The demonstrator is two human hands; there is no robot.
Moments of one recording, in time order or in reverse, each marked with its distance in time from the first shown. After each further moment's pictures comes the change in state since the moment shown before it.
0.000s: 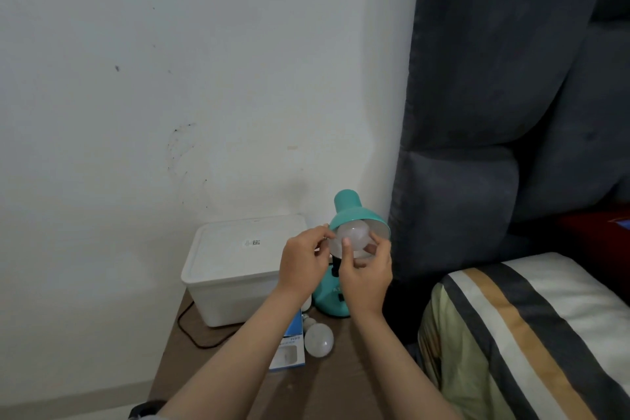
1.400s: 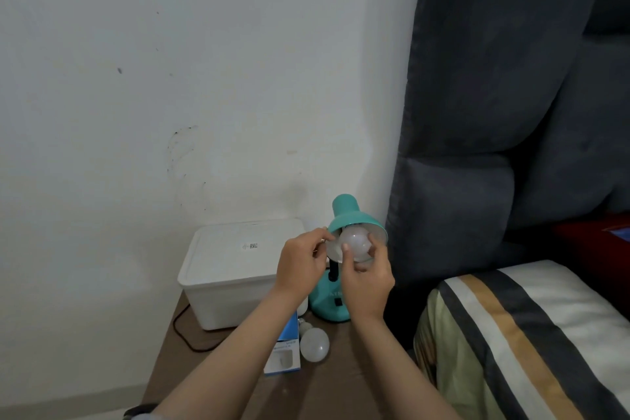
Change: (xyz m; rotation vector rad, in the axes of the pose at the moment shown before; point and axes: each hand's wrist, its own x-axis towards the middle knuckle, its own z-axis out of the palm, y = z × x) left_hand 0.003 0.005 -0.004 0.013 -0.028 0.011; right_hand 0.004 0.000 -0.005 -0.061 -0.001 0.003
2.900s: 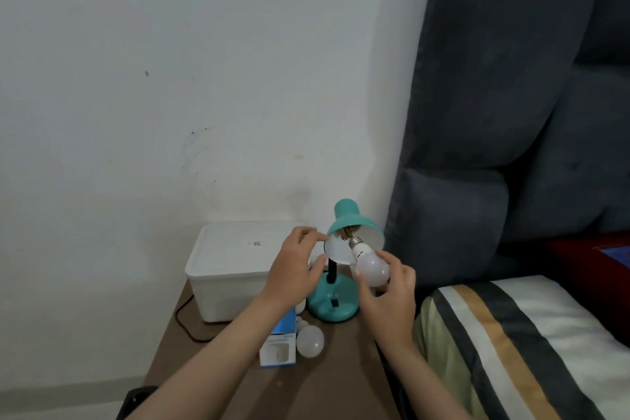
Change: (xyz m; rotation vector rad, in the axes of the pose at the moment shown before) left_hand -0.022 0.015 -0.026 0.106 -0.055 0.020; right_hand -0.012 -0.013 -0.067 -0.139 -0.187 -0.116
